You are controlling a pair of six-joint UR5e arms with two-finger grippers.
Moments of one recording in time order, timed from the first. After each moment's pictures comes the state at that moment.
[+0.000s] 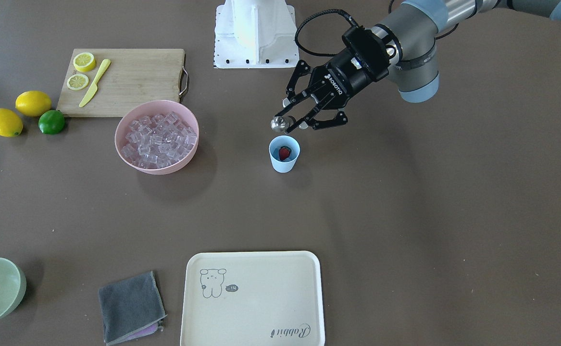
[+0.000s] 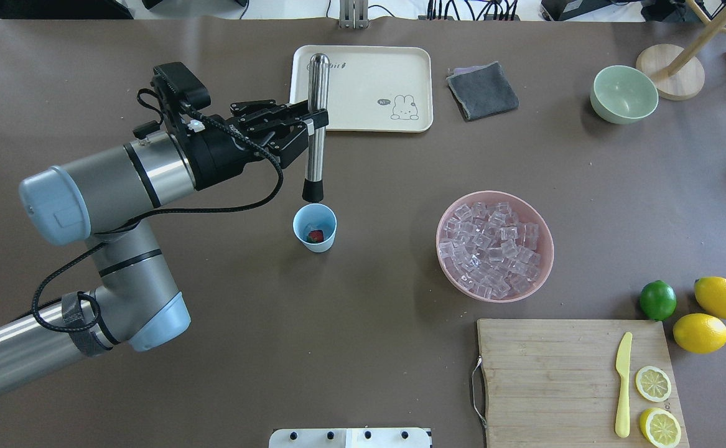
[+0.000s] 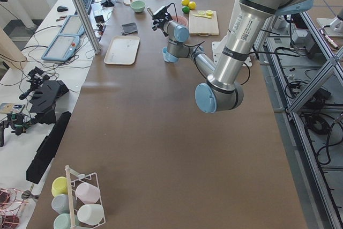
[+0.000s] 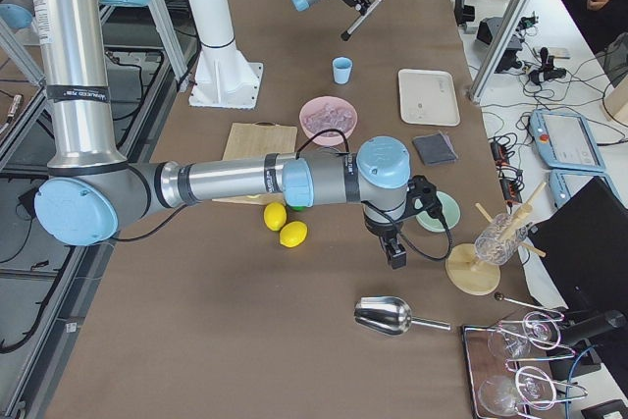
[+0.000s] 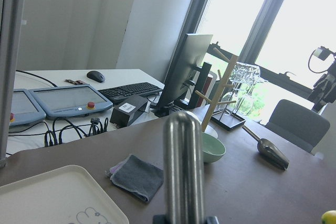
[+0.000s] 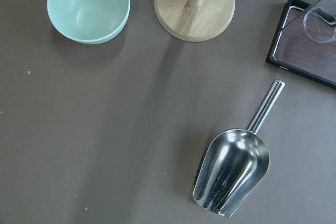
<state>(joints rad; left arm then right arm) -0.58 -2.07 -1.61 -3.07 -1.50 -0.79 1.65 -1.50 1.67 -1.58 2.37 -0.31</state>
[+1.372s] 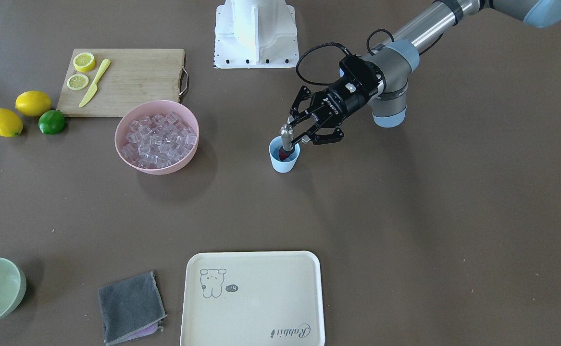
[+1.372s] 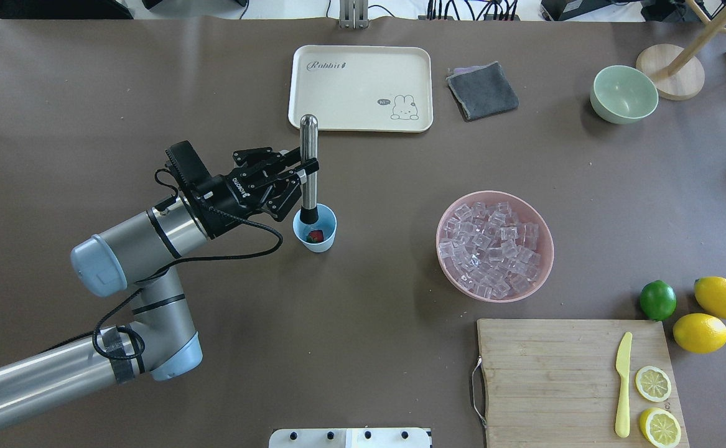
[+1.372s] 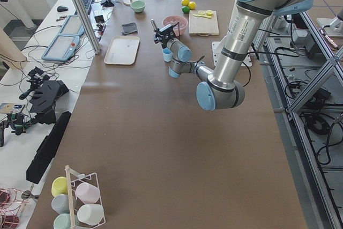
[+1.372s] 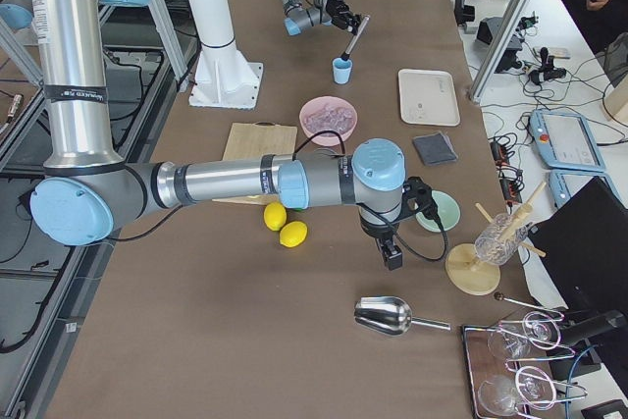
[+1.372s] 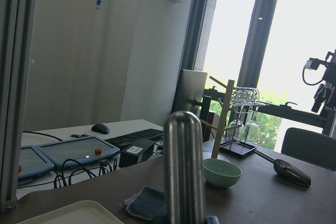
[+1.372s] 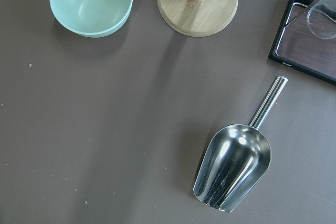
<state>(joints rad) -0.47 -2.09 -1.32 -3.45 -1.35 -0.55 1.65 -1.52 1.68 -1.57 2.37 -0.33</state>
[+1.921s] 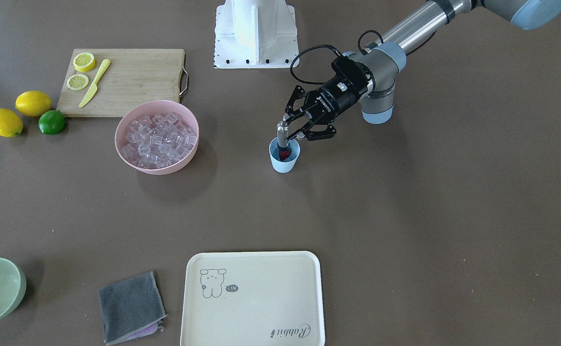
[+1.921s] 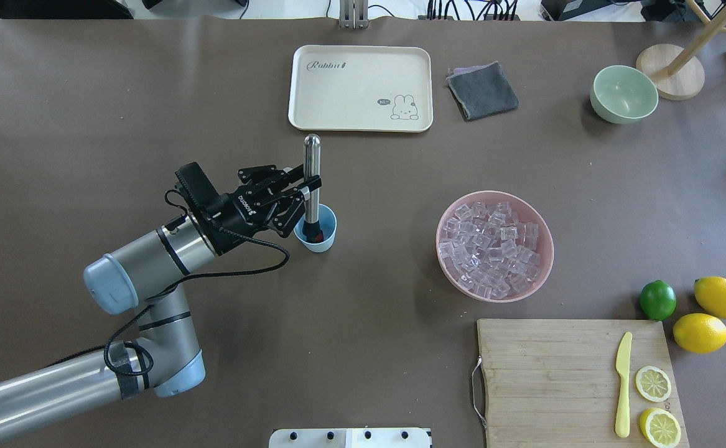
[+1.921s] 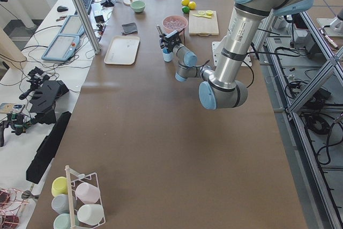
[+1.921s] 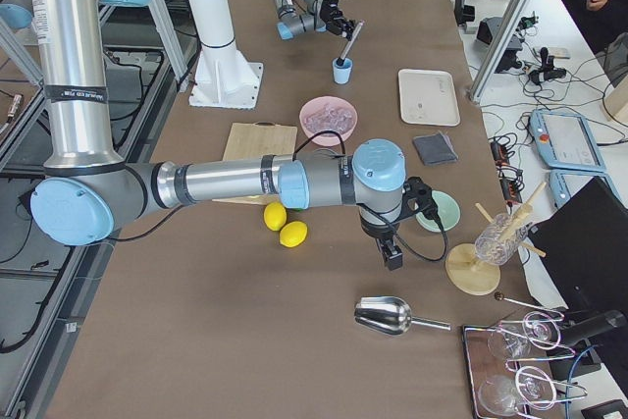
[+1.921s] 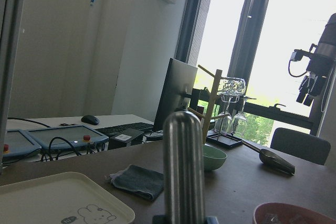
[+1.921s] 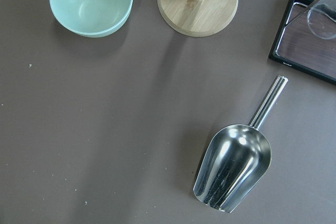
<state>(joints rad) -0.43 -2.10 -1.33 -3.47 -1.28 -0.52 1.65 -1.52 1.68 -1.57 2.37 -0.33</state>
